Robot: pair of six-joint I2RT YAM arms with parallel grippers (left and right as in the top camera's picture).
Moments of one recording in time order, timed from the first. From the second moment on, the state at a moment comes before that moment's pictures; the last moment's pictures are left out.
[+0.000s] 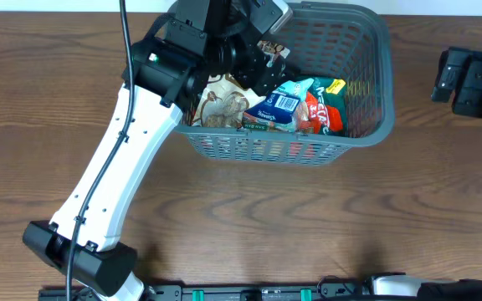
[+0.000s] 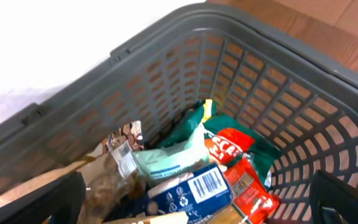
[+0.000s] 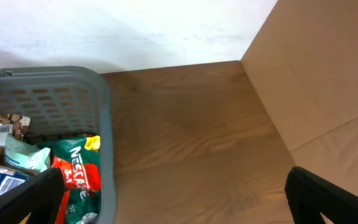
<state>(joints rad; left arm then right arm) -0.48 1.77 1.99 -0.85 0.39 0.25 0.09 1.49 2.43 -1.56 0.40 0.10</state>
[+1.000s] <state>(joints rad) -0.06 1.10 1.95 -0.99 0.25 0.25 0.09 1.49 2.43 -1.56 0.40 0.10</state>
